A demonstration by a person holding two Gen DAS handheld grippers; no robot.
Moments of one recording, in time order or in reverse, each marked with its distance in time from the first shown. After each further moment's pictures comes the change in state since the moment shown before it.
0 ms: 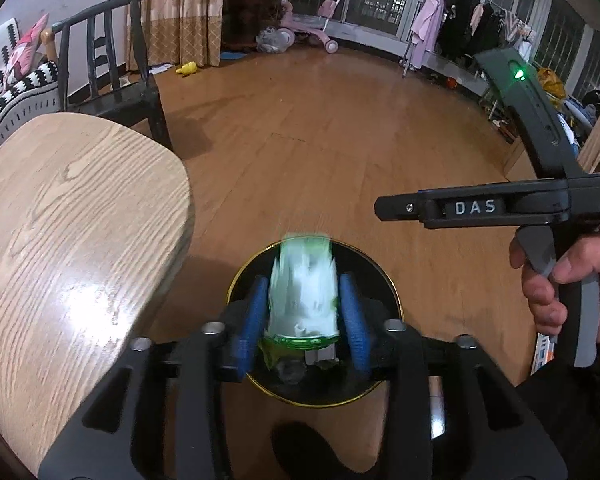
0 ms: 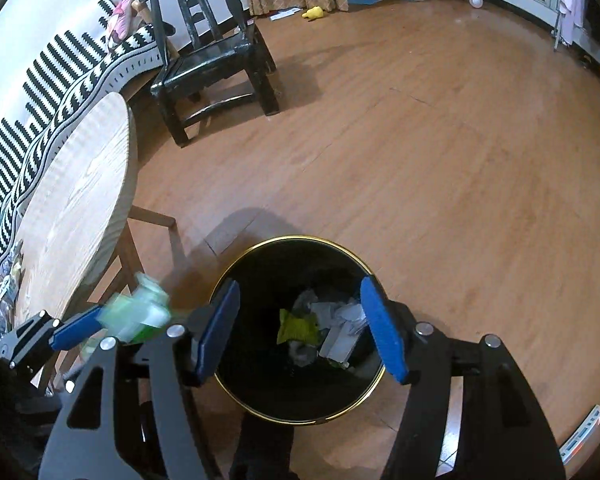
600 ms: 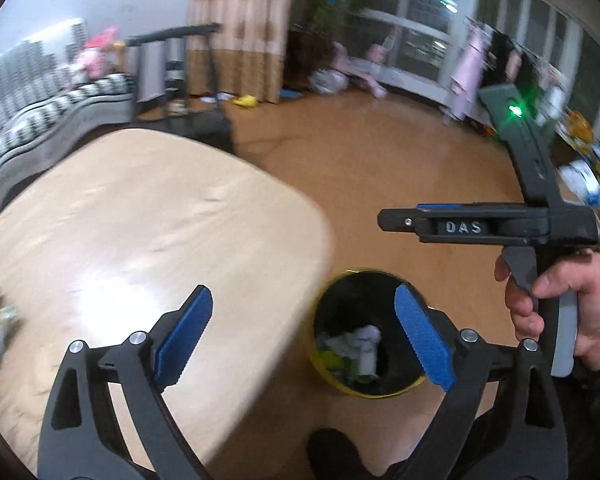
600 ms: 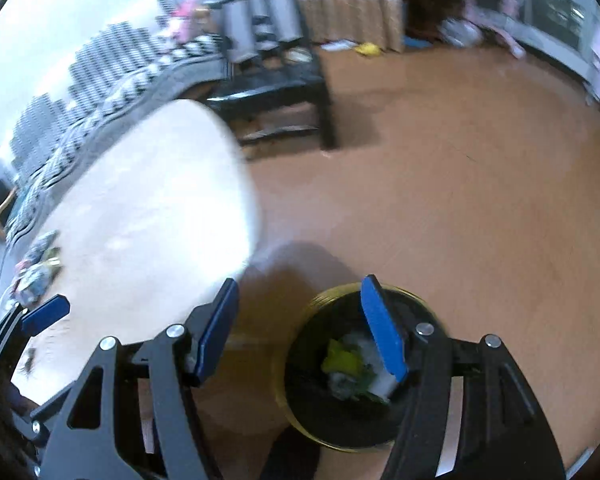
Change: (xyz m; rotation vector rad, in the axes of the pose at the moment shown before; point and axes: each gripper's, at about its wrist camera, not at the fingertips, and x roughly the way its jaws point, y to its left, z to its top) left arm -0.123 0.075 -0.028 -0.130 -0.170 0.159; right arm -0.022 0.128 0.019 -0.175 -0.123 0.096
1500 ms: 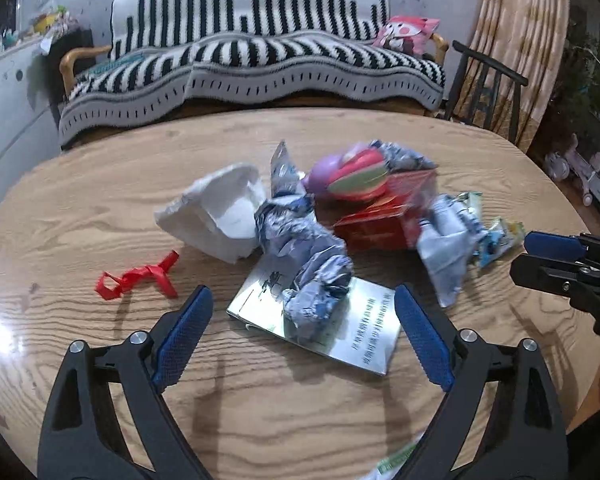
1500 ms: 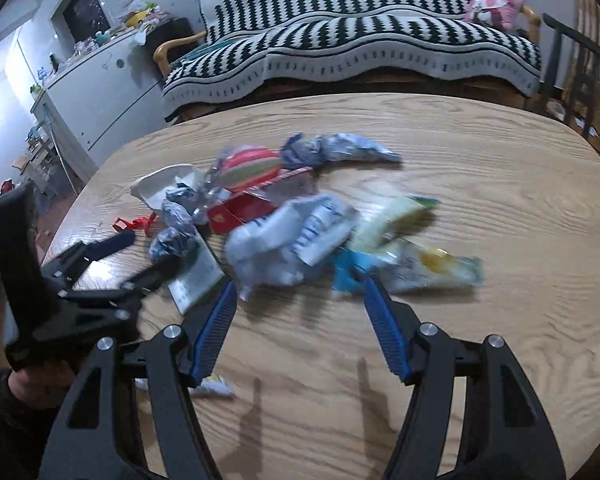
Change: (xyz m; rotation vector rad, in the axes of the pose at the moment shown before) left arm -0.185 0.347 -0.174 -0.567 -0.005 0.595; right arm 0.089 0.472 -0.058 -0.619 0.152 0.448
